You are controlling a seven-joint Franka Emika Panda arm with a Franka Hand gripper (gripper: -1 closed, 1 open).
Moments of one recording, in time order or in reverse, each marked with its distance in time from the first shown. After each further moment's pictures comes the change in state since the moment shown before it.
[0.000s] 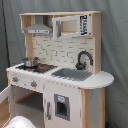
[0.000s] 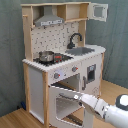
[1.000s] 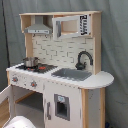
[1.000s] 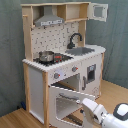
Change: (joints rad) arm -0.009 0.000 0.111 0.002 0.000 -0.155 0.316
